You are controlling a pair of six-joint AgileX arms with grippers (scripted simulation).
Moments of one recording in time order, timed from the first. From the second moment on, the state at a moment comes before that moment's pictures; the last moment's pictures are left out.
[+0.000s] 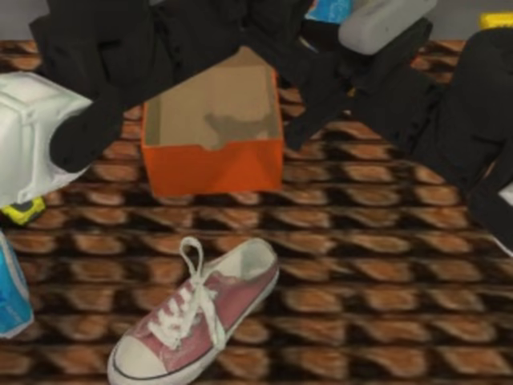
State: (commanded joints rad) left arm -0.57 1.52 1.02 0.47 0.34 0.06; right arm 0.63 1.52 0.82 0.75 -0.16 0.03
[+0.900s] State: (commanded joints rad) left arm -0.57 1.52 1.02 0.47 0.34 0.06; right arm 0.63 1.52 0.82 0.75 -0.16 0.03
